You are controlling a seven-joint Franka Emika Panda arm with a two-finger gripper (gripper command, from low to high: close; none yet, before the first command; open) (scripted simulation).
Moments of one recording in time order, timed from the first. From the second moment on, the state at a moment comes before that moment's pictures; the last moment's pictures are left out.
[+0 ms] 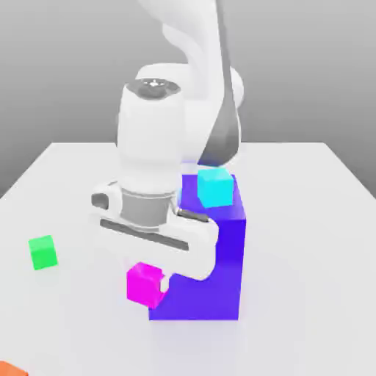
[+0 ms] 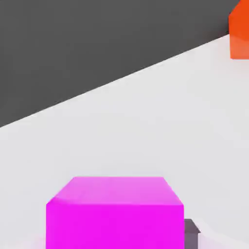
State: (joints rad) arm -0.40 -0.02 0.06 -2.68 -0.15 2.75 1.27
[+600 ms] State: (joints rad) arm -0.82 0.11 -0.17 -2.77 0.07 2.88 1.44
